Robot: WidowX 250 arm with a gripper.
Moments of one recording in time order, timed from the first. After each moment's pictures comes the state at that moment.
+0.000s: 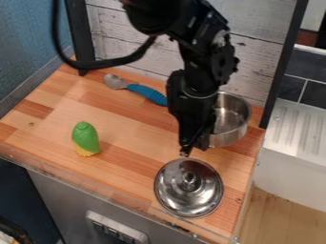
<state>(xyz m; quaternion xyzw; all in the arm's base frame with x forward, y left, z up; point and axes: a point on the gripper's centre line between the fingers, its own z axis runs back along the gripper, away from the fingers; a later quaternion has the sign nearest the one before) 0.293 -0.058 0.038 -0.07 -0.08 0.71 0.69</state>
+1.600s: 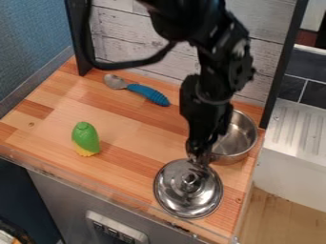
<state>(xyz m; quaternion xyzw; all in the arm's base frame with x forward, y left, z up) 0.293 -0.066 0.045 -0.06 -0.09 0.69 0.71</state>
